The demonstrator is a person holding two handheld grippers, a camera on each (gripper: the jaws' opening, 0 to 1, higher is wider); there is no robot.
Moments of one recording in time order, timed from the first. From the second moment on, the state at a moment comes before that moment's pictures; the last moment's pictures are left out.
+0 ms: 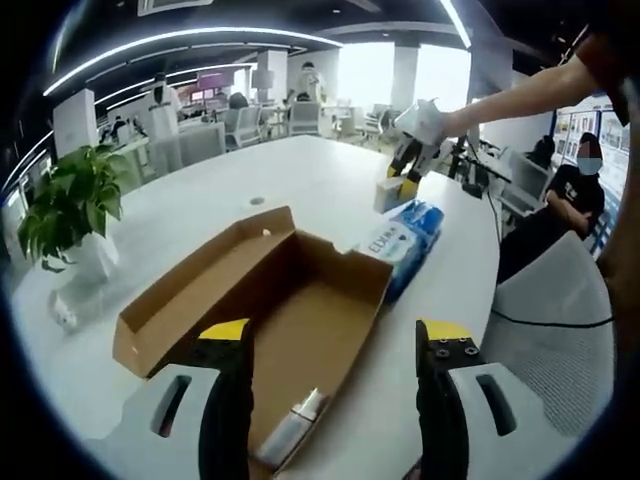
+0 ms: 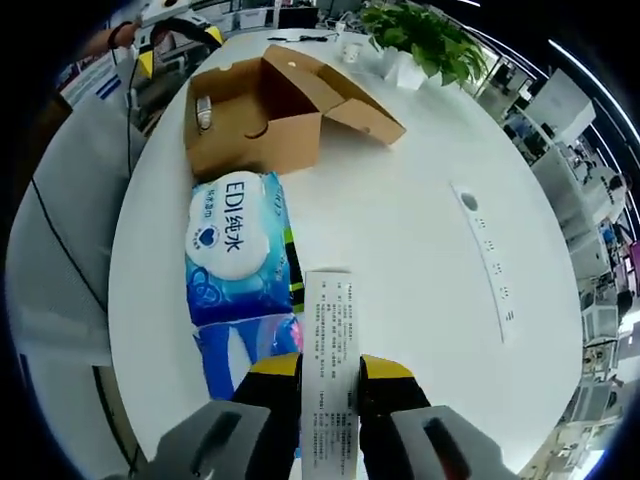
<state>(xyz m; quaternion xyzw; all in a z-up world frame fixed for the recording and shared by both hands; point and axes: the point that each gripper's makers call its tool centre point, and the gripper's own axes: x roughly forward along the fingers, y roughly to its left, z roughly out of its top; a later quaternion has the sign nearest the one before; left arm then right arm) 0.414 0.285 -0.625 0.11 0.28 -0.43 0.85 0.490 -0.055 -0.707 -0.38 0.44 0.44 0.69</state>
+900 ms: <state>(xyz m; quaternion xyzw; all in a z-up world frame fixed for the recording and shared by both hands) 0.409 0.282 -0.637 0.12 0.31 -0.41 0.85 0.492 -0.062 -0.750 -0.41 0.44 0.49 0.63</state>
